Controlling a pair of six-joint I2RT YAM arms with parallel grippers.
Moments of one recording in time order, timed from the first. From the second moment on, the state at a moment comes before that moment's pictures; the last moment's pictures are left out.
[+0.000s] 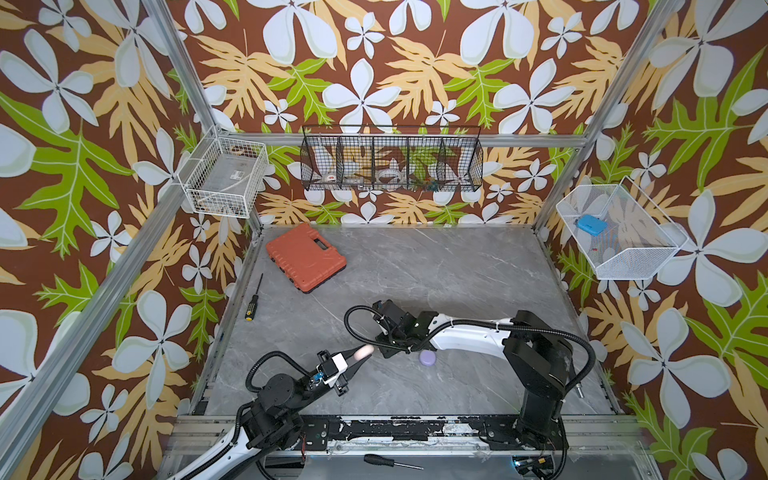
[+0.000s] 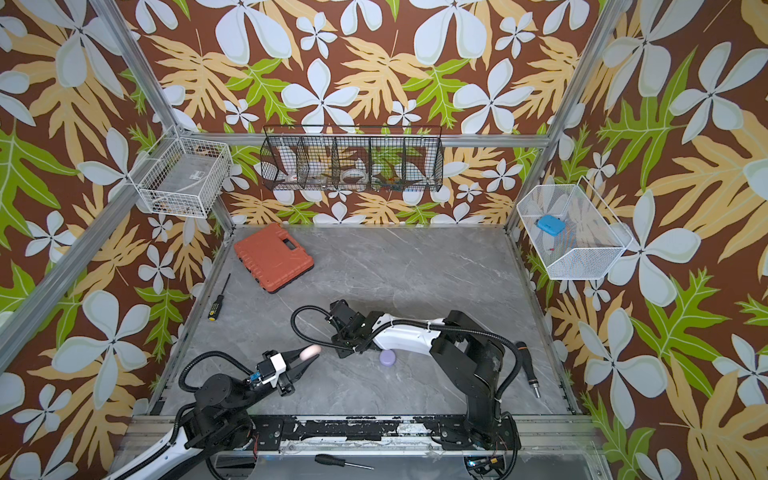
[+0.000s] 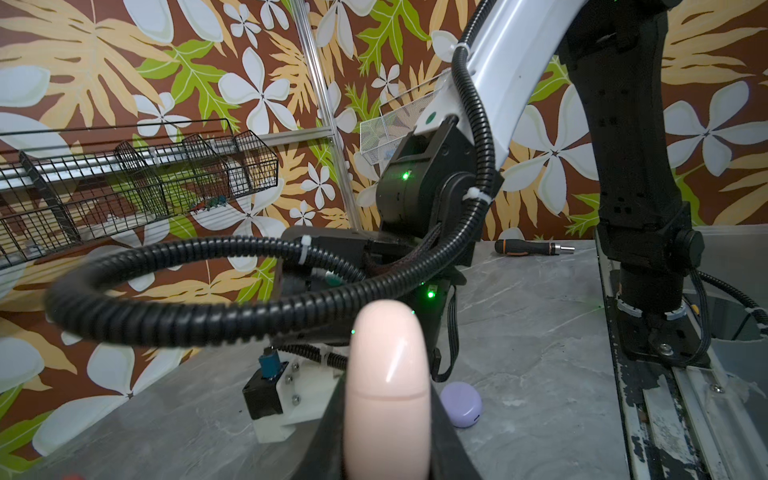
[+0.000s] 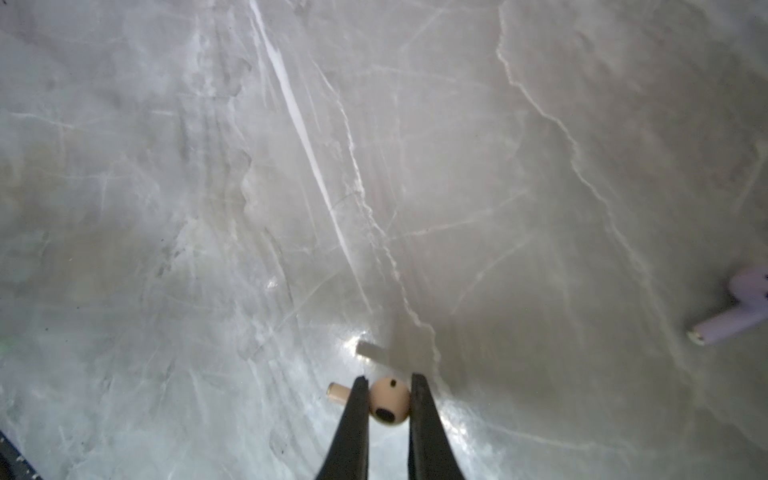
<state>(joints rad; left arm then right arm) -0.88 0.00 0.06 0.11 0.11 0.19 1.00 1.83 1.15 -0.38 0.02 0.44</state>
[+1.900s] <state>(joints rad) -0.88 0.16 0.07 0.13 0.02 -0.03 1.01 1.48 0.89 -0.38 -0.01 0.38</state>
